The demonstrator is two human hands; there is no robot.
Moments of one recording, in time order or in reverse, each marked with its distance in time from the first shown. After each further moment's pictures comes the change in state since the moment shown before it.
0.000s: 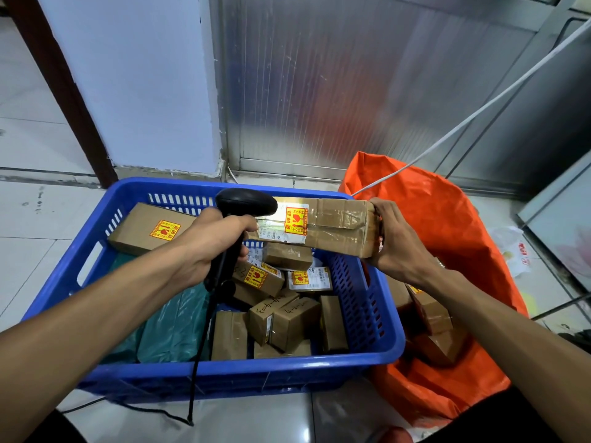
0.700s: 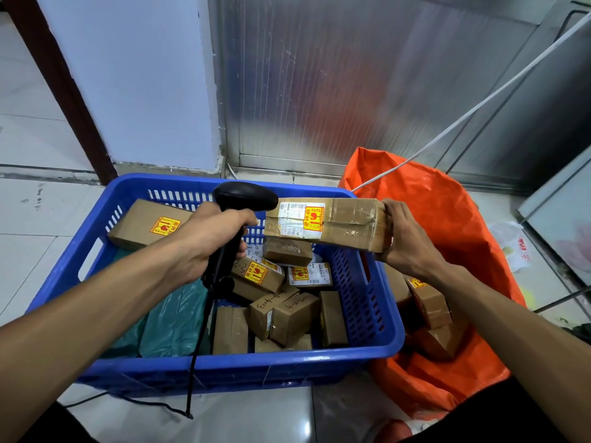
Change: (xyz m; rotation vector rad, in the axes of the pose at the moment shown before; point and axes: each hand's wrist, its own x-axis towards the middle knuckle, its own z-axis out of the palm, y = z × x) left_hand -0.012 0.006 -0.001 -0.004 0.001 -0.004; right_hand -0.008 0.028 0.000 -0.087 -0.048 0.148
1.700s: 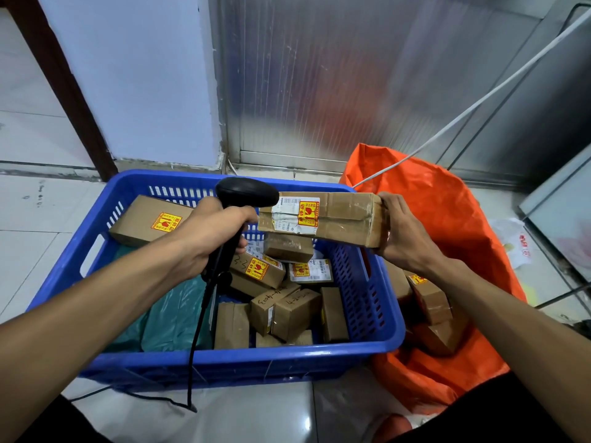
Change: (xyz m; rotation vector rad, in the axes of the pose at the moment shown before) left_hand 0.003 -0.003 0.000 0.052 0.018 0.044; right_hand 0.002 -0.013 -0.001 0.031 0.023 -0.054
